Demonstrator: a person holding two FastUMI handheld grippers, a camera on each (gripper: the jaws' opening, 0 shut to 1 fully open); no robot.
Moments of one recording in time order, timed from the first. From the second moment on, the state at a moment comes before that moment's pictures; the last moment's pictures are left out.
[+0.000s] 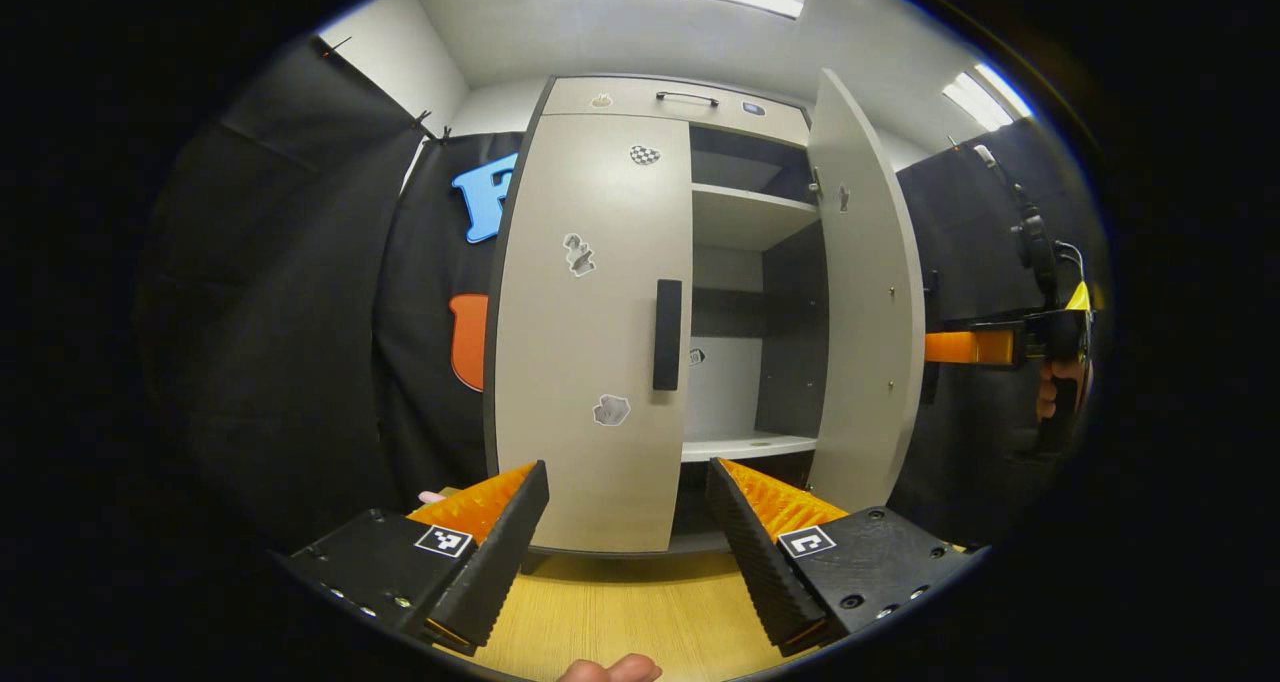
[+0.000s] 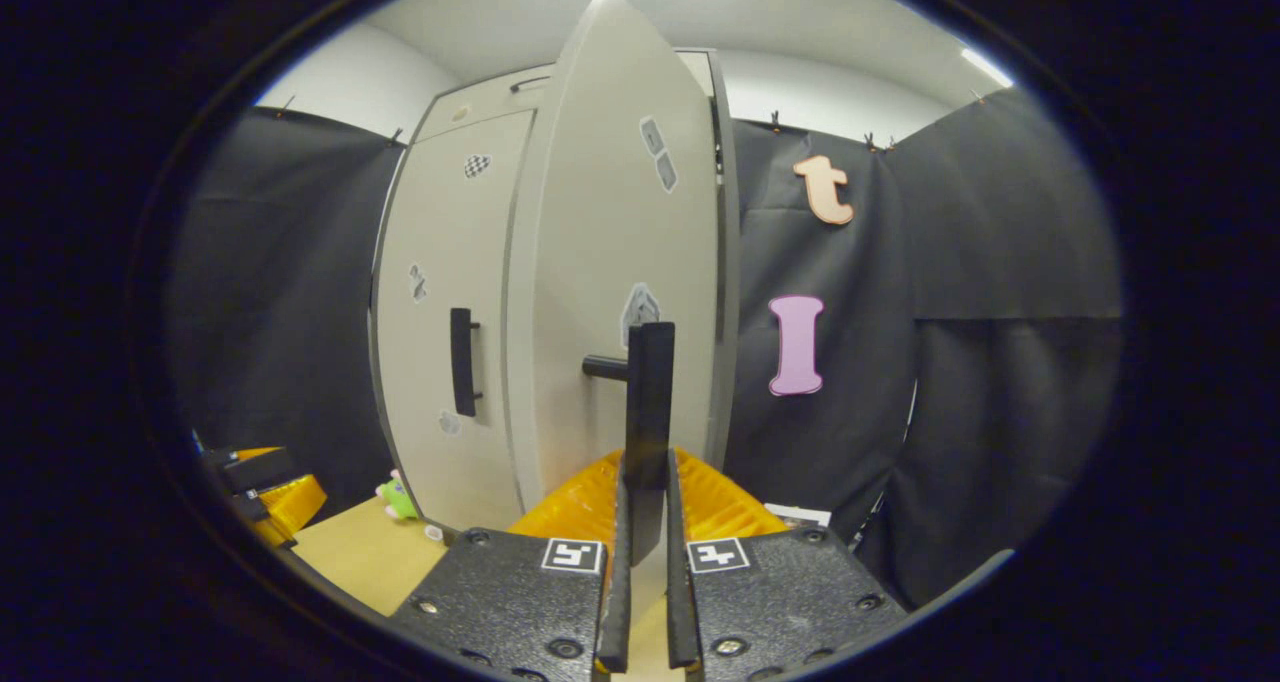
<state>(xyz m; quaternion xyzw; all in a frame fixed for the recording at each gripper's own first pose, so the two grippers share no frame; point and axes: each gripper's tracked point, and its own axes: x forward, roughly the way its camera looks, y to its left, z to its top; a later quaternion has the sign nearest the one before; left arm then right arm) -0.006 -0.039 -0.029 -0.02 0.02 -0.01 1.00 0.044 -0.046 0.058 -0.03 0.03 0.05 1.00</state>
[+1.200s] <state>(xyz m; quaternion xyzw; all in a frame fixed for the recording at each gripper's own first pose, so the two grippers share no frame) 0.000 -0.037 -0.029 0.00 0.02 -0.01 1.00 -0.026 -0.077 0.047 0.03 0.01 0.03 1.00</state>
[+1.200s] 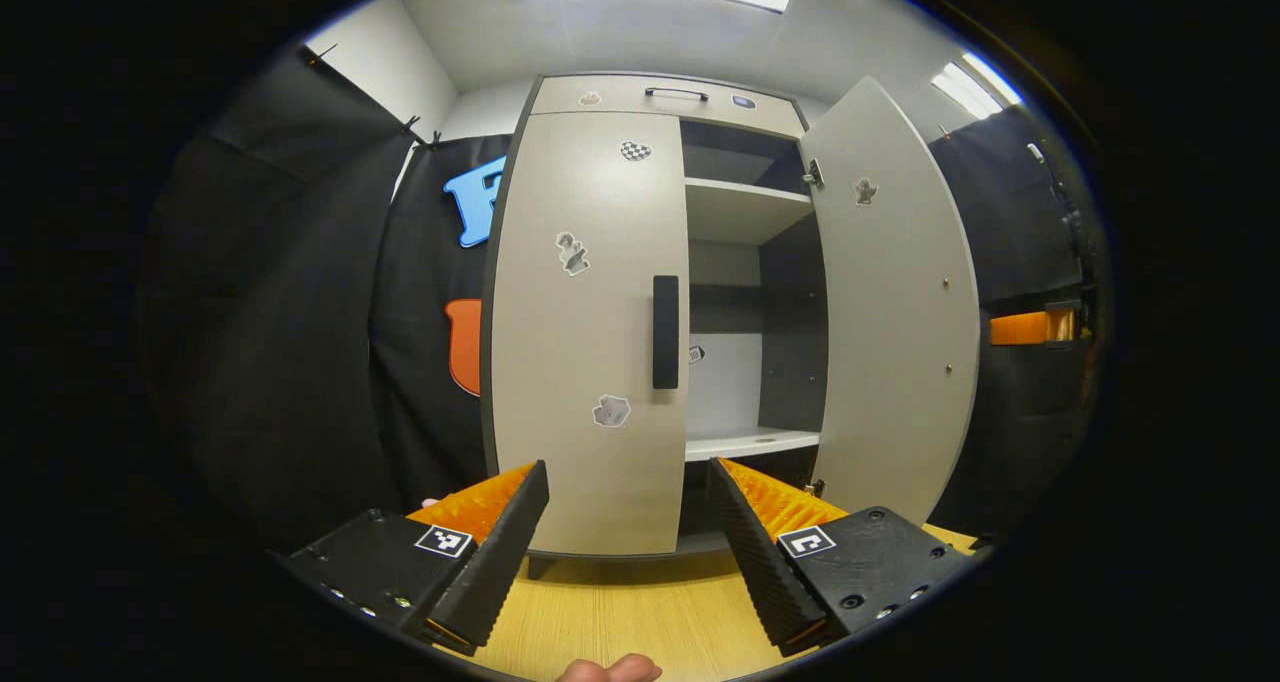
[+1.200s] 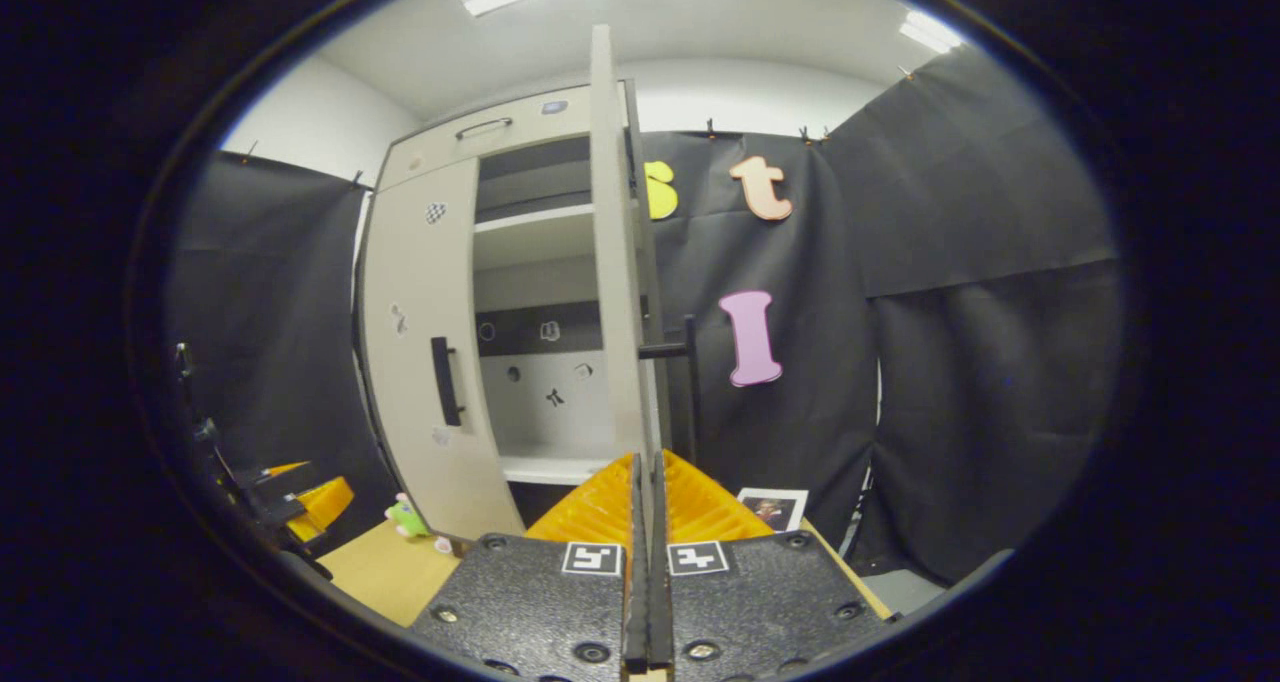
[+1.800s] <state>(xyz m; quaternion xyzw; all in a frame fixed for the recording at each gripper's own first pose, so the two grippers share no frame) -0.005 -0.039 -0.024 0.00 0.02 -0.02 1.00 -0.009 -0.011 -0.003 -0.04 0.03 0.05 1.00</state>
